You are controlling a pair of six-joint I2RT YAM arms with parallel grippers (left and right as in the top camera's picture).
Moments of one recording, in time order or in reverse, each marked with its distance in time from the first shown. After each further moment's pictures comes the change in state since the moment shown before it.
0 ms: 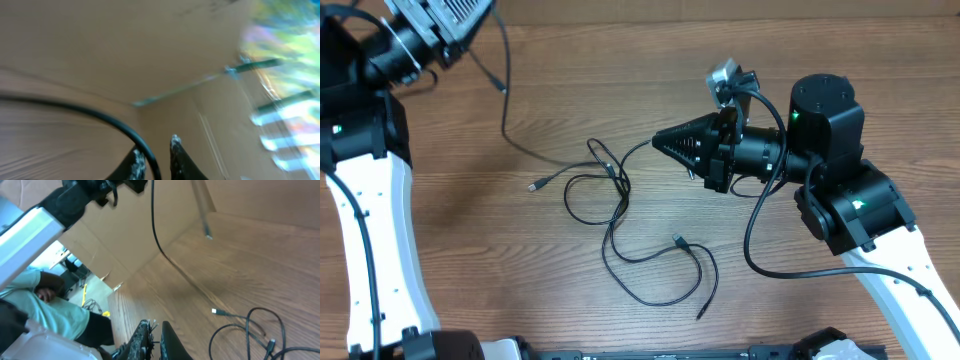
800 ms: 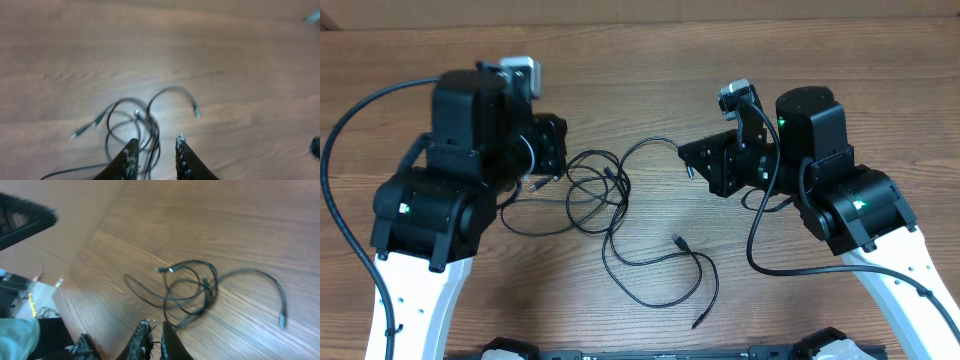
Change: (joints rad) left arm -0.535 -0.274 0.003 -0.994 -1.014 0.795; right arm 0.000 -0.001 0.004 -0.343 0.323 -0.039
